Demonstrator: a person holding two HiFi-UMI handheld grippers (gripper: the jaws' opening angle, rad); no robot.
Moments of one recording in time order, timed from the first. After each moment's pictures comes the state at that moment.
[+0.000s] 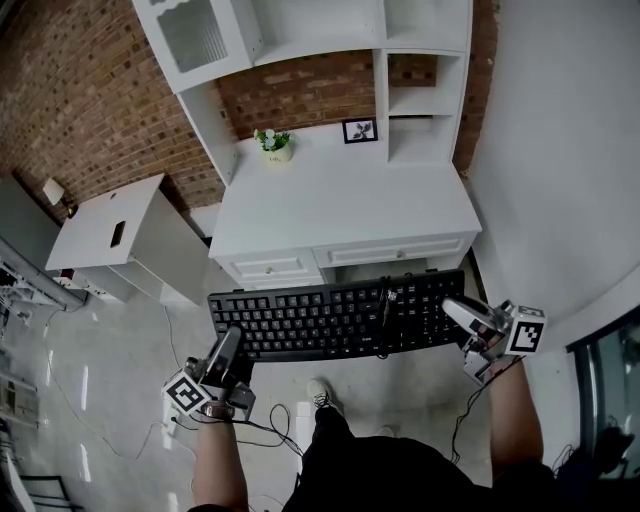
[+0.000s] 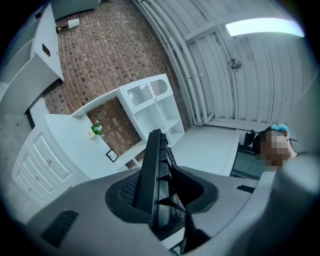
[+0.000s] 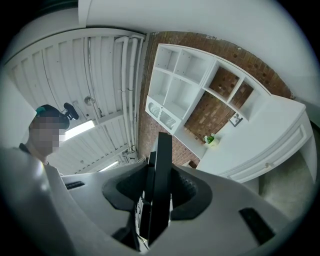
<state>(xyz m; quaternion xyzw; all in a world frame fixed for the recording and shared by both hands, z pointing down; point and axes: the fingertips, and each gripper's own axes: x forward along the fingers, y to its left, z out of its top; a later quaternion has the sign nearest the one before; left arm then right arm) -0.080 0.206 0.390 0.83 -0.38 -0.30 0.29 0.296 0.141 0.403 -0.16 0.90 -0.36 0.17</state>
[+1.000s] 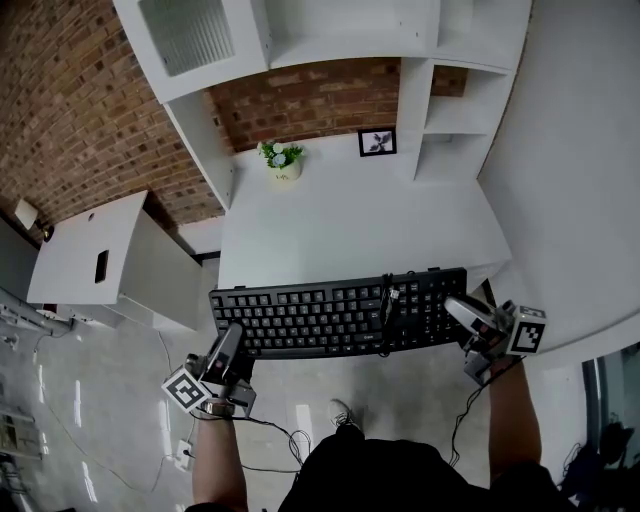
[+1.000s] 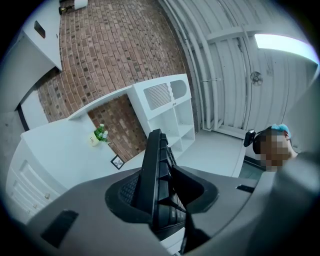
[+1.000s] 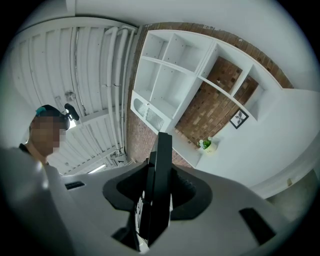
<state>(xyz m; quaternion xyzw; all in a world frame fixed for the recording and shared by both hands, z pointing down) -0.255 -0.031 0.400 0.83 -0.34 -0.30 0.33 0.123 -0.068 0.396 -0.21 0.89 -0.37 0.16</state>
